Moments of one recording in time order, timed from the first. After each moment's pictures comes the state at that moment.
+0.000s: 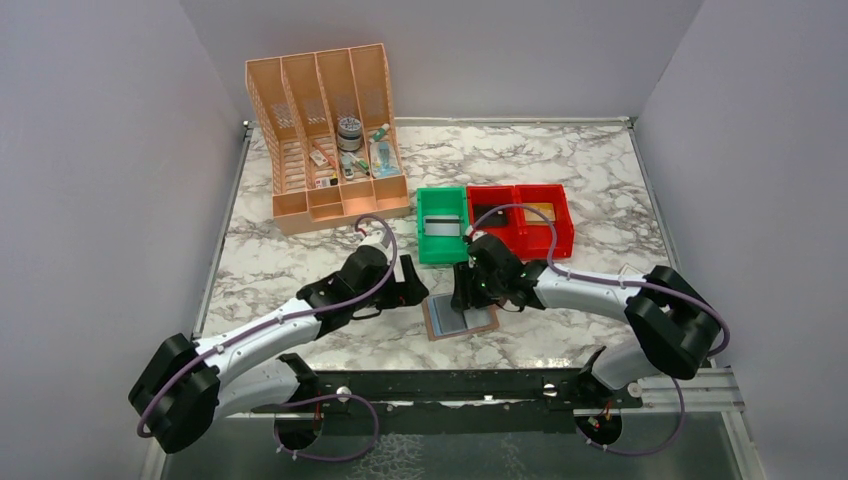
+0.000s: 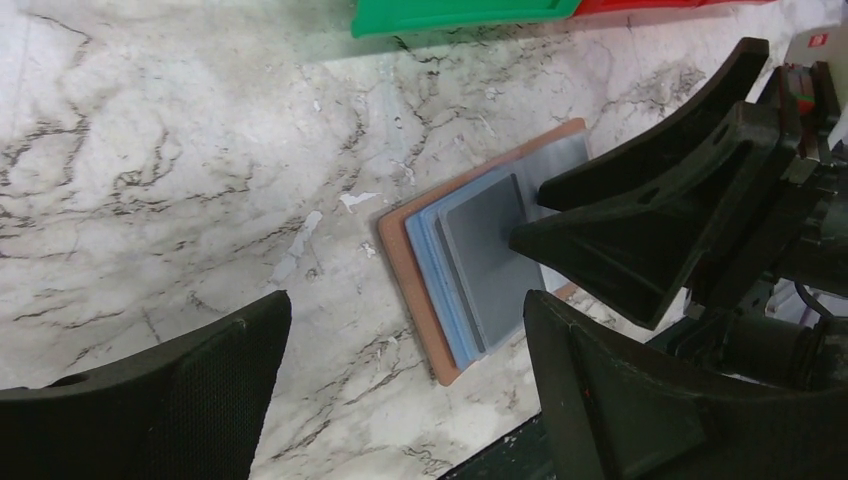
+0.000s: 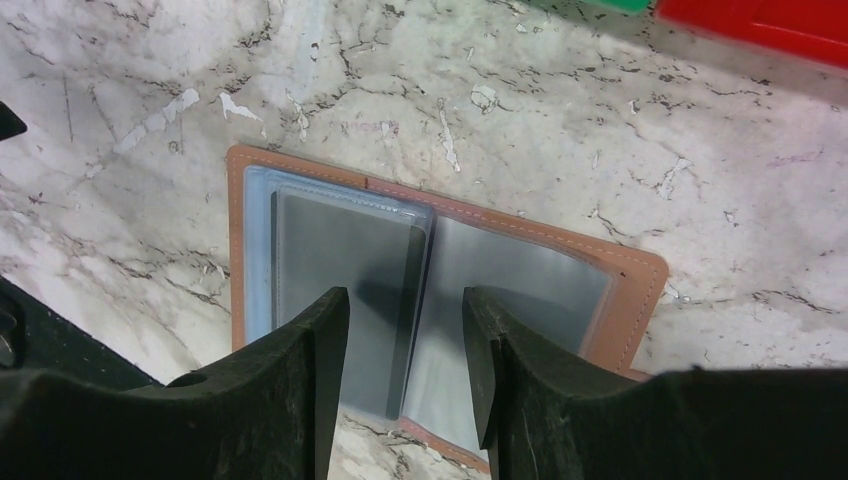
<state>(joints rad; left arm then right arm) -0.77 1.04 0.49 -0.14 -0.01 -0.81 0.82 1.48 0.70 -0.15 -0.05 0.56</state>
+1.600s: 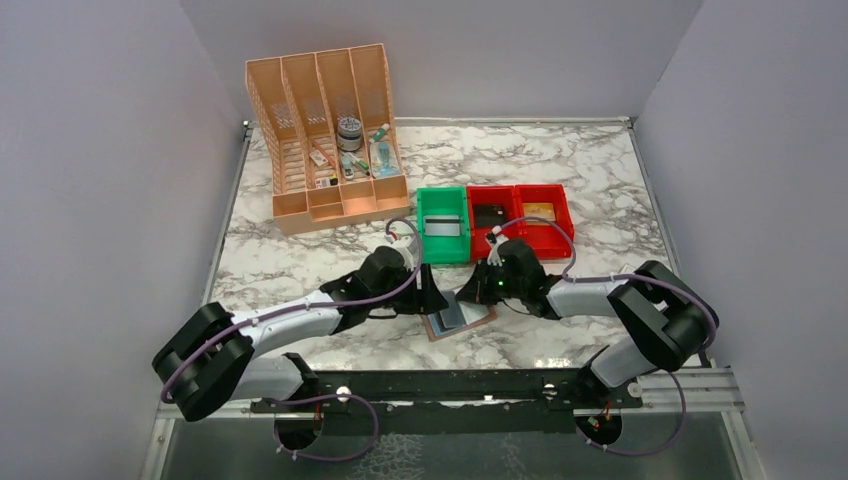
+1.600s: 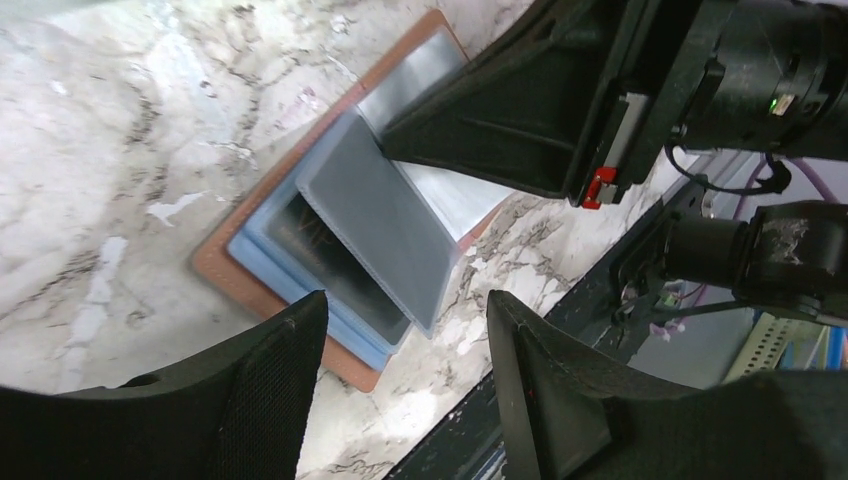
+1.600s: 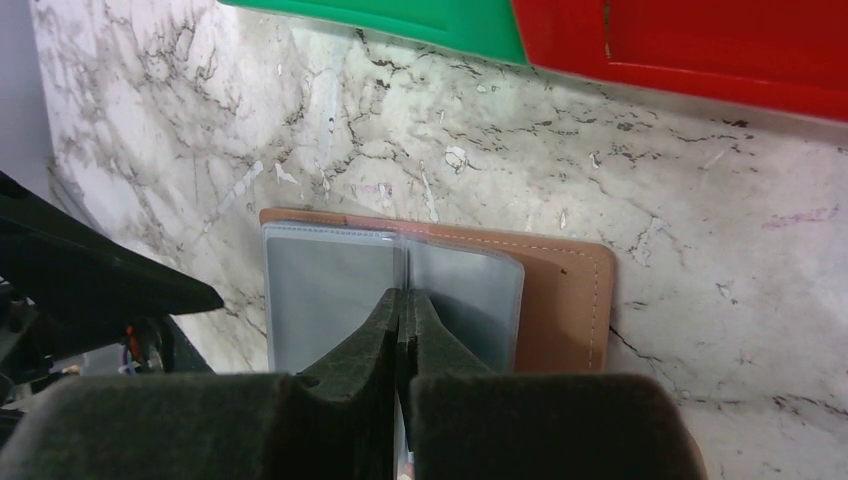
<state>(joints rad) -0.82 1.22 0.49 0.09 0.21 -0.79 0.67 1.52 0.45 0.36 -0.26 0.71</state>
